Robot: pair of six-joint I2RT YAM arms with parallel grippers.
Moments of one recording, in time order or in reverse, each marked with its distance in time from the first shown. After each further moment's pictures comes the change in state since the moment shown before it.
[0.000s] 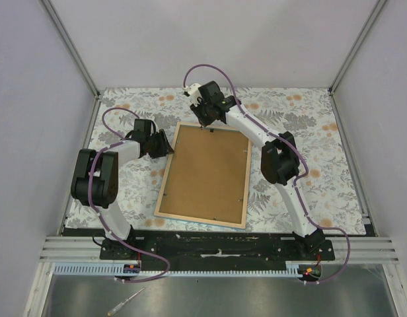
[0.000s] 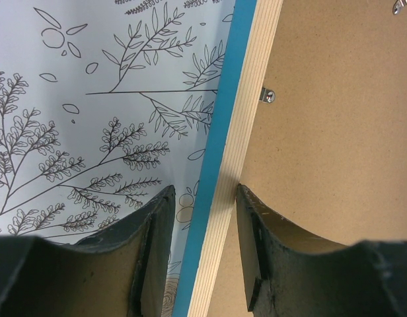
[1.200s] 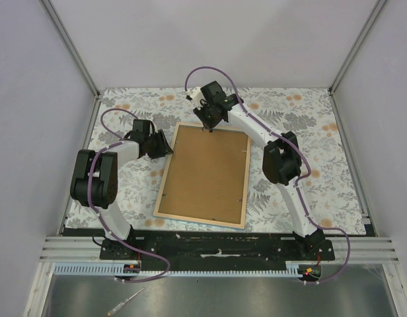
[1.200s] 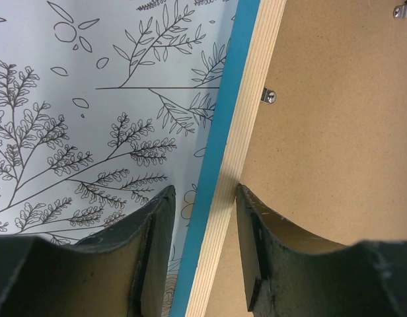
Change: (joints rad) left arm 0.011 -0.007 -0.008 -0.001 0.003 -0.011; right arm -0.007 -0.019 -0.003 -0.117 -0.028 -0.052
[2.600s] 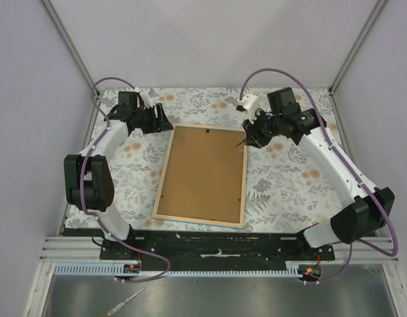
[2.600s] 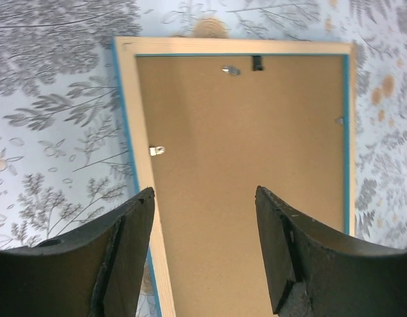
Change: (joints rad) left arm 0.061 -0.042 0.345 -0.298 0.208 0.190; right arm -0.163 -0.888 -0.715 -0.125 -0.288 -0.156
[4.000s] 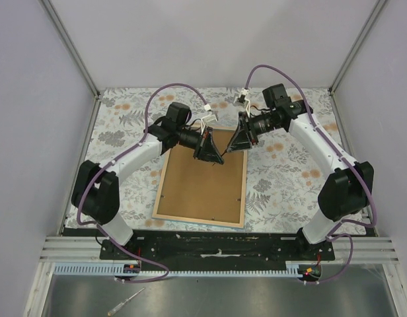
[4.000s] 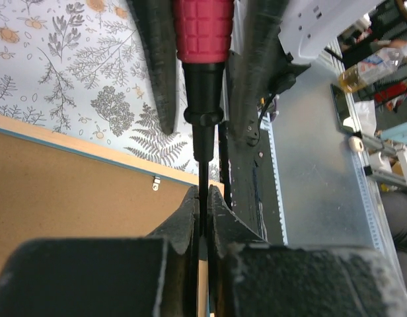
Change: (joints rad) left arm -0.462 -0.073 -0.044 0.072 0.726 0.312; right arm -0.098 0.177 0.037 -0.076 -0.816 -0.011
